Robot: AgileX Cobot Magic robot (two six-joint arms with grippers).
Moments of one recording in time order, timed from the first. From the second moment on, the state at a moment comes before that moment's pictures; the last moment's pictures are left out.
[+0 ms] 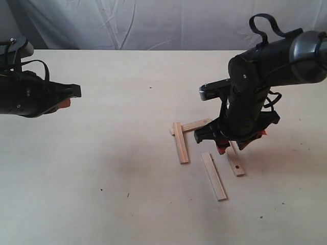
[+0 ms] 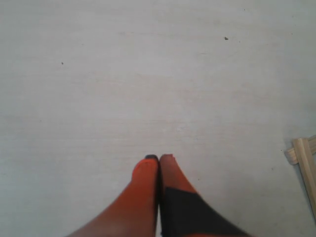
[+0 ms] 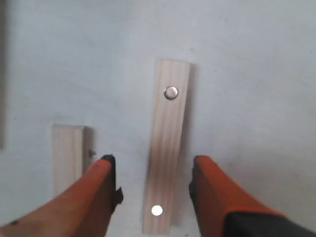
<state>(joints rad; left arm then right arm) -0.07 1.44 -0.70 -0.81 0.21 0.48 0.51 1.90 -1.10 -0.09 0.77 0.27</state>
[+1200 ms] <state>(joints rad) -0.07 1.44 -0.70 -0.81 0.21 0.48 0.50 1.95 -1.10 -0.22 0.76 0.35</state>
